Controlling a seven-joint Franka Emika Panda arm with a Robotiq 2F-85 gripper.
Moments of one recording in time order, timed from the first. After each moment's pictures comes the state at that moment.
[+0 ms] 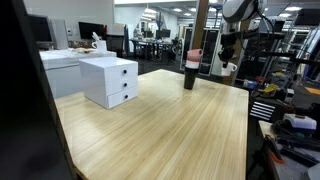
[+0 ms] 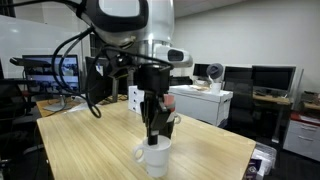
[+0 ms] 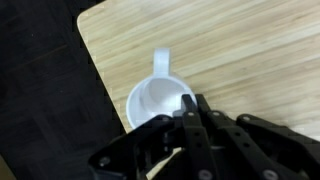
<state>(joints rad) -0.38 0.08 -0.41 -2.13 -0.20 2.19 -0.17</state>
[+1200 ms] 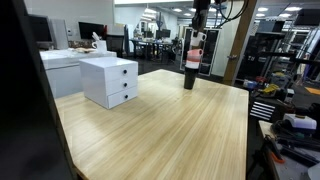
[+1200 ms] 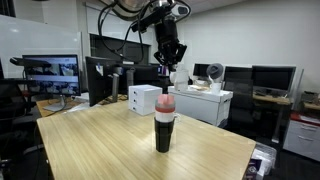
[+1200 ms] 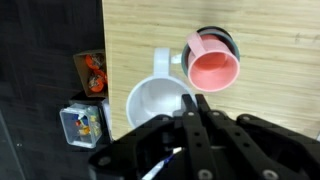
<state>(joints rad) -0.28 0.12 -0.26 -1.76 -0.17 2.04 -0.39</state>
